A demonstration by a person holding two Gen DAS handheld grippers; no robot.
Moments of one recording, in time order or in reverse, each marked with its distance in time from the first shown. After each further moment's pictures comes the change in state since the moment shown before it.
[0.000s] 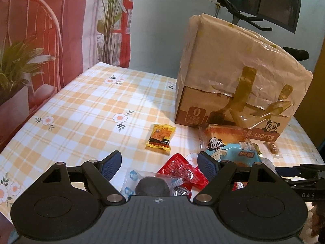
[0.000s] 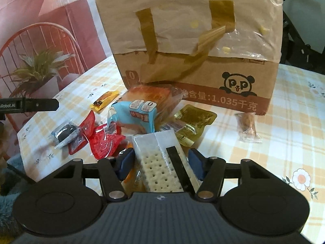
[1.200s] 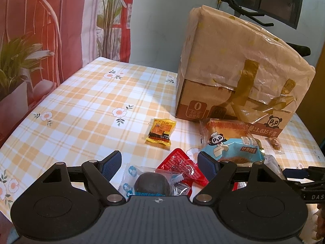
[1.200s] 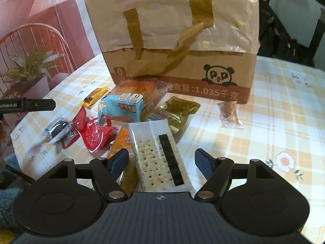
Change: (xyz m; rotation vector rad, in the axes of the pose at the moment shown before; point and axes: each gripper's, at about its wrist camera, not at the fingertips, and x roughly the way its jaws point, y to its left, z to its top) left arm 0.006 -0.001 -0.002 0.003 0.026 0.002; right arm -0.015 -0.009 -0.008 0.048 0.023 -0.048
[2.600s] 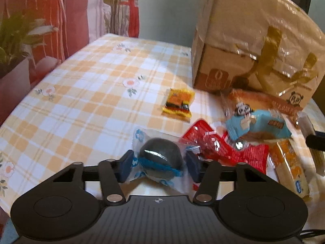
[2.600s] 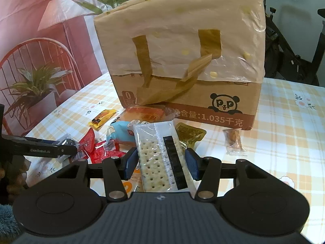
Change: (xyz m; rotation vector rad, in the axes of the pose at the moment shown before) left arm 0.031 0.019 -0.021 -0.001 0.099 0.054; right arm -0.010 0.007 0.015 -0.028 -0.116 0.017
